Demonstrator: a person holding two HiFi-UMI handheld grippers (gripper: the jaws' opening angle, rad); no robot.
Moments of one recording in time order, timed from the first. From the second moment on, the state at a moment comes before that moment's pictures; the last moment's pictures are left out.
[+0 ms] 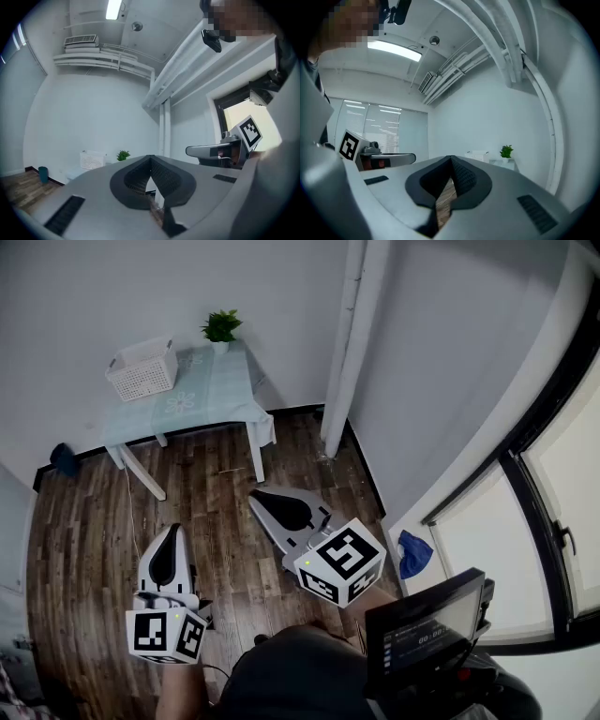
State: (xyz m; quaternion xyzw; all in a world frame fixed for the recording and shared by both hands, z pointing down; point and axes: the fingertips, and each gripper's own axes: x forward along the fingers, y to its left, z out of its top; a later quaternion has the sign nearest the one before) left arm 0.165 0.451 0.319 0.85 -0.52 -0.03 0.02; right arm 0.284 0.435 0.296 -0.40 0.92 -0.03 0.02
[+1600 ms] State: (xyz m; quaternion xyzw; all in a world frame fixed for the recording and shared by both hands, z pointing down) left arm 0.056 0.369 0.333 0.83 -0.55 -0.02 0.02; right arm 0.183 0.345 0.300 -0.36 0.93 -0.04 0.06
